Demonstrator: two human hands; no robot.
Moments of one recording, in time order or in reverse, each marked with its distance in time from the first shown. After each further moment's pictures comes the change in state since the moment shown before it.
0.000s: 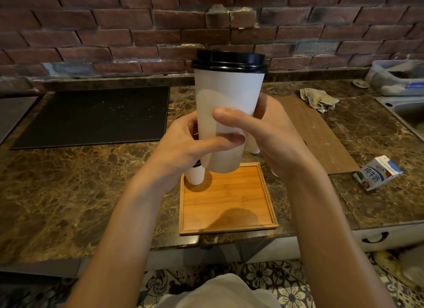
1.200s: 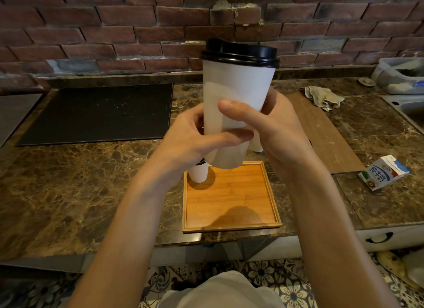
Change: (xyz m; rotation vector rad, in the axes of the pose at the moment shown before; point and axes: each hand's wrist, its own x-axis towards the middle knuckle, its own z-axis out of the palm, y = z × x) left_hand 0.002 0.004 -0.001 0.082 0.038 -0.010; right_hand 0.001 0.003 0.005 0.095 0.080 -0.024
